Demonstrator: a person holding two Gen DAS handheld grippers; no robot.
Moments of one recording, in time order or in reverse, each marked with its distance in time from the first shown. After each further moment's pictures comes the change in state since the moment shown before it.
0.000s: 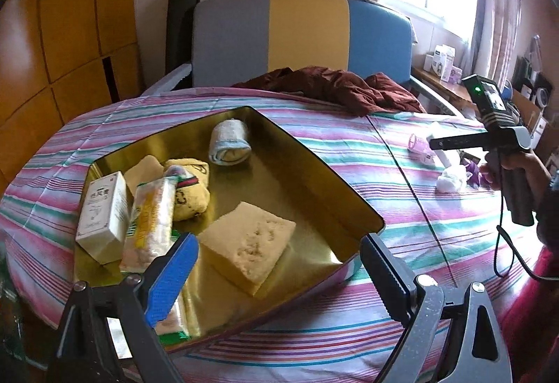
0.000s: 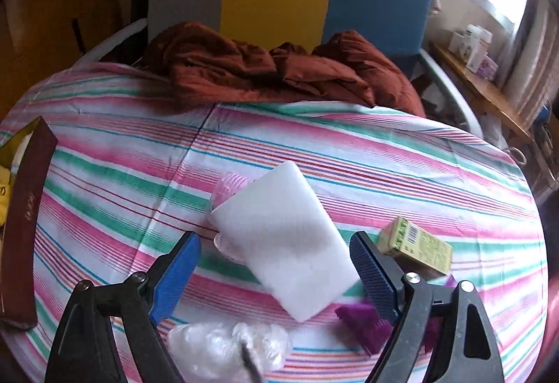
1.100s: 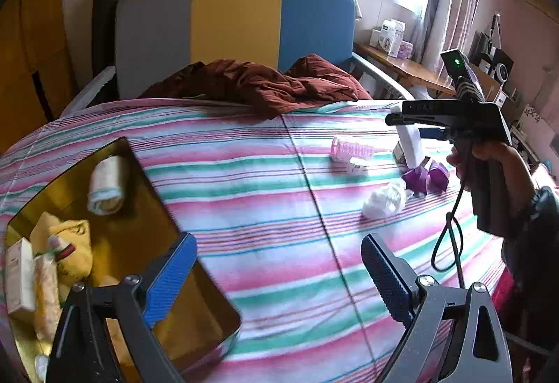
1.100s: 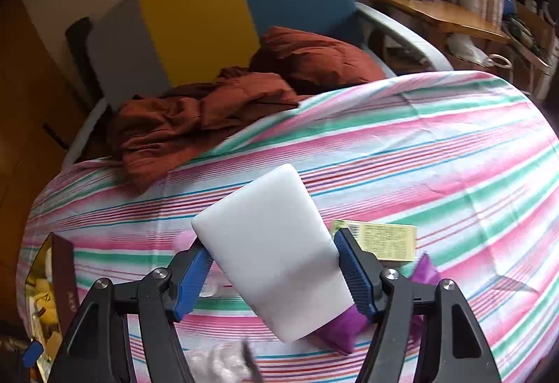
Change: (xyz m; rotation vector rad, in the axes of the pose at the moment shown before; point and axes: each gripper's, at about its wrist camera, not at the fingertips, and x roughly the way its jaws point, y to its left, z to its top) left arm 0.053 -0.104 0.071 0.100 0.104 -0.209; right arm -0.019 -0.092 0.010 0.432 -0.018 0.086
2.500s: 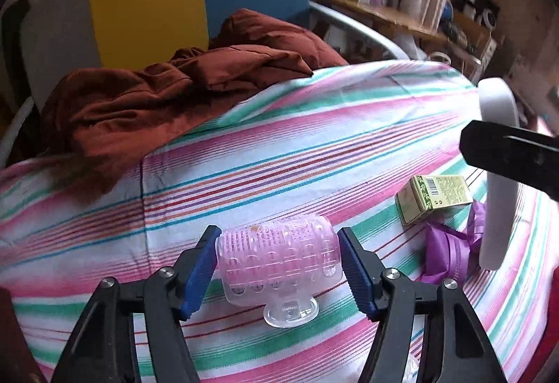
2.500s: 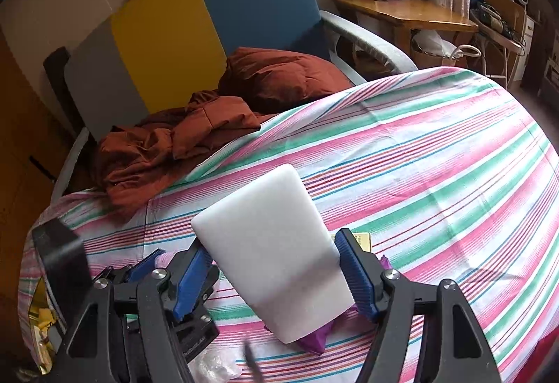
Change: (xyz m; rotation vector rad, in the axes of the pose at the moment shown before) left arm 0.217 -0.112 0.102 0.159 0.147 -0.060; right arm -0.022 -0.024 0.007 0.090 -0.057 -0.049
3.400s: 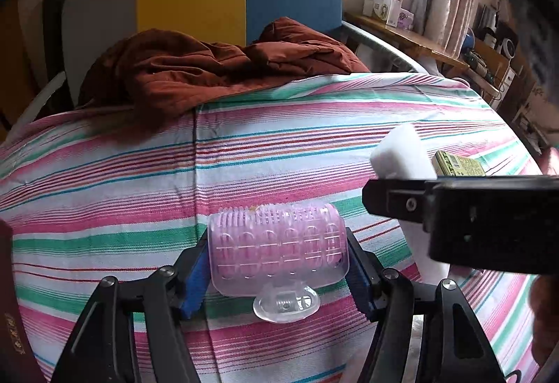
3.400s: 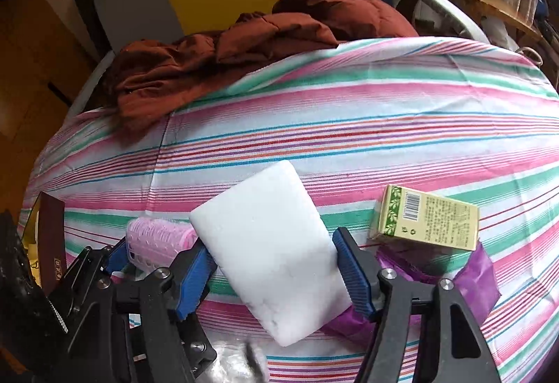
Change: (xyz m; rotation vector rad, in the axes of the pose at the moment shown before) left arm -0.016 0.023 -0.052 -0.100 -0.075 0.062; right arm 0.067 0.042 -0.031 -0.175 0.234 0.103
